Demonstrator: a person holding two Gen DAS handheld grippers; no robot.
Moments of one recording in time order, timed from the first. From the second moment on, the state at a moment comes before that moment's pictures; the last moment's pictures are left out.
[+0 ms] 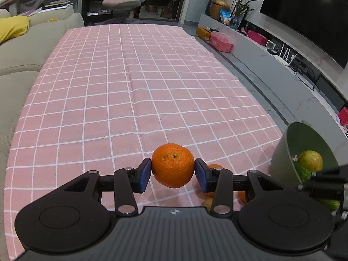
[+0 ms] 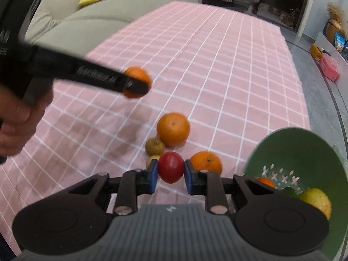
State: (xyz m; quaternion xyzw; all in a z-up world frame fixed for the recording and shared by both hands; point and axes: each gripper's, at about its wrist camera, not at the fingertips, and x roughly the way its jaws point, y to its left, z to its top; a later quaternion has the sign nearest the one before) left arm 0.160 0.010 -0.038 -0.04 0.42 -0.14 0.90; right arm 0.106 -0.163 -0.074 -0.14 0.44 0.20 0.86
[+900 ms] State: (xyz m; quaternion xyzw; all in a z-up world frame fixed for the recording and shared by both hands) left arm 0.146 -0.183 -0.017 0.11 0.40 -0.24 0.88; right arm 0.128 -0.316 -0.020 -0.02 0.40 0.08 0.91
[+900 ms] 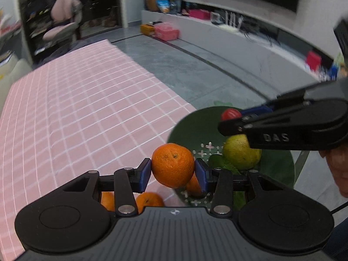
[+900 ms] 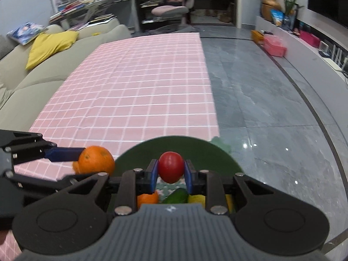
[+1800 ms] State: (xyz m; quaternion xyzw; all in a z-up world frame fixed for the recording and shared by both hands) left arm 0.185 -0.227 -0.067 0.17 0.45 -0.26 0.84; right arm 0.168 -0.331 -0.064 0.00 0.46 0.07 0.88
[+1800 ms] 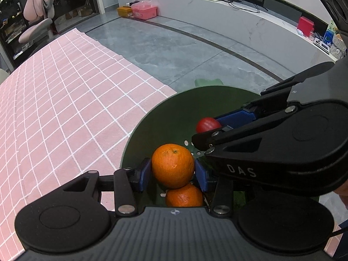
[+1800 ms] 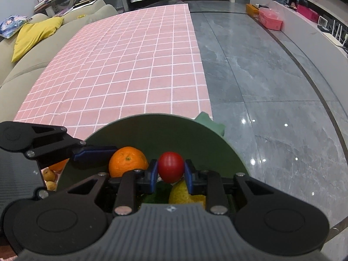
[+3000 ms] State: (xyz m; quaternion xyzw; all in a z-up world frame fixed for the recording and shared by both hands) left arm 0.121 -0.039 -0.033 0.01 0.43 -0.15 0.89; right arm 0.125 -0.264 -0.024 -0.05 0.38 0.13 0.91
